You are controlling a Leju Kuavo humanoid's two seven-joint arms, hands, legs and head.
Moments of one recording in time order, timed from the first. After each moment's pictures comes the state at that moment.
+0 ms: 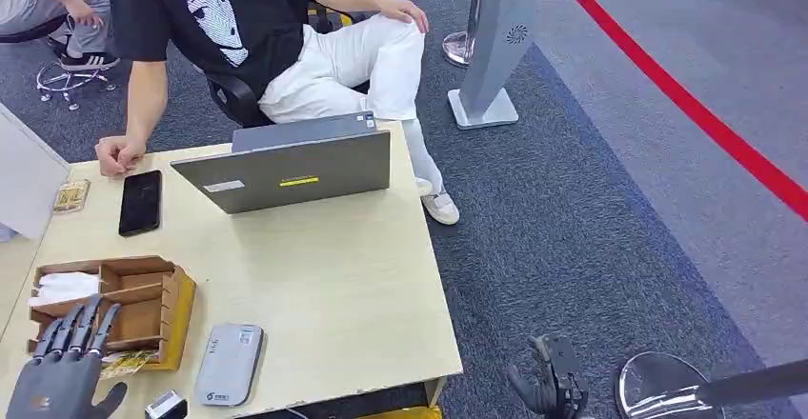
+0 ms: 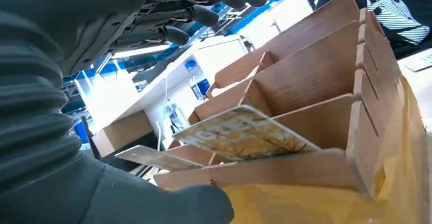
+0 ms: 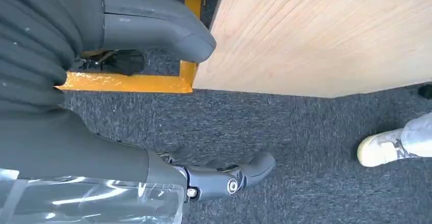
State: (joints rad) left arm 0.30 0.18 0.05 -1.69 -1.48 0.12 -0.17; right arm 0.03 0.27 -0.61 -1.01 0.62 0.31 -0.29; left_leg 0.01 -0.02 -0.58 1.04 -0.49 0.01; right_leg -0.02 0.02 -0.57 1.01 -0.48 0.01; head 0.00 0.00
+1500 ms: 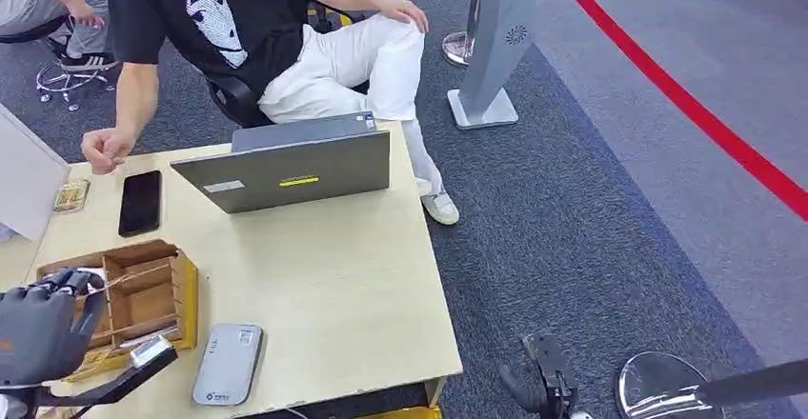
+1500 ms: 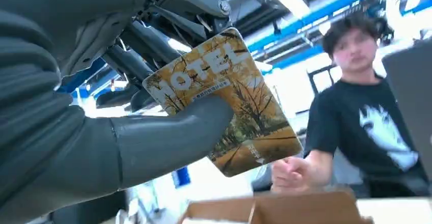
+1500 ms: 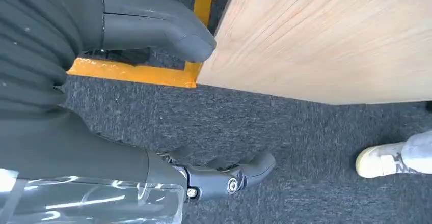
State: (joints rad) left arm 0.14 0.24 0.01 -1.85 -1.39 0.10 -0.20; right arm 0.02 0.26 -0.58 -1.00 0.70 0.30 -0.31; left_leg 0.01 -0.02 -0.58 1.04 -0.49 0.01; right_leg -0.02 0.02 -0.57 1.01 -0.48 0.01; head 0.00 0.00
